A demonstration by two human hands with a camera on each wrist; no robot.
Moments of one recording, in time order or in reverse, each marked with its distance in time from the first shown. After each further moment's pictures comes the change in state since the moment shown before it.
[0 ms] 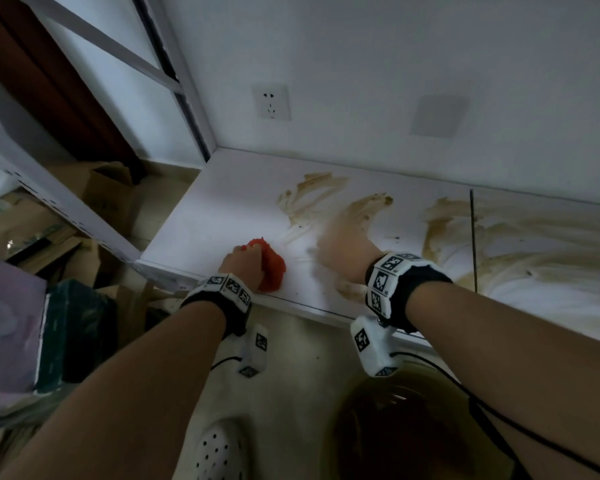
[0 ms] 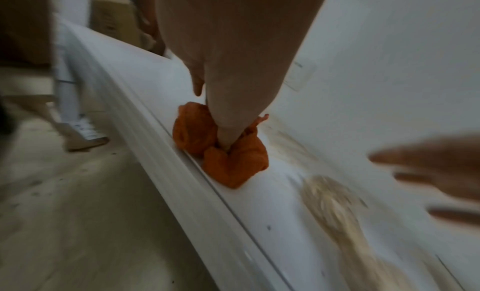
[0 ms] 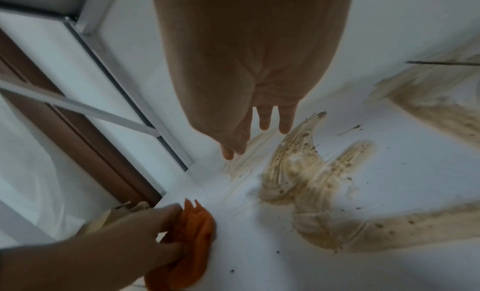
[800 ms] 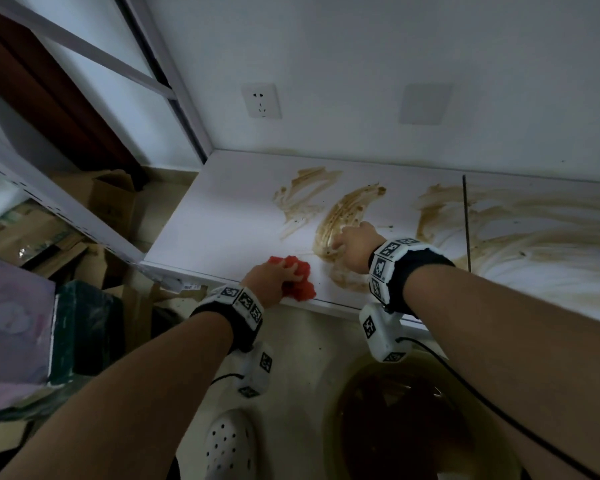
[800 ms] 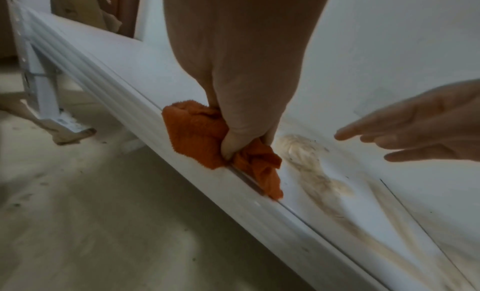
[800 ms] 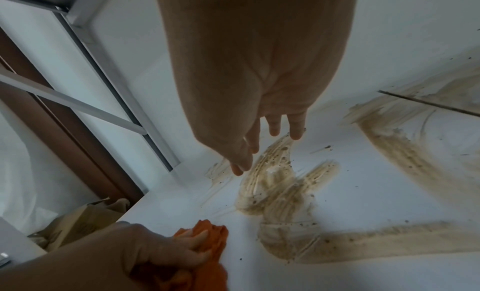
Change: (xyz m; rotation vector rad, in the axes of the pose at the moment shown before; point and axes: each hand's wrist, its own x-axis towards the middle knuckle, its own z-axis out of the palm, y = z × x) left_hand -0.041 0.034 0.010 0.226 -0.056 0.462; right_hand -0.029 -0.001 -0.026 -0.235 -0.201 0.165
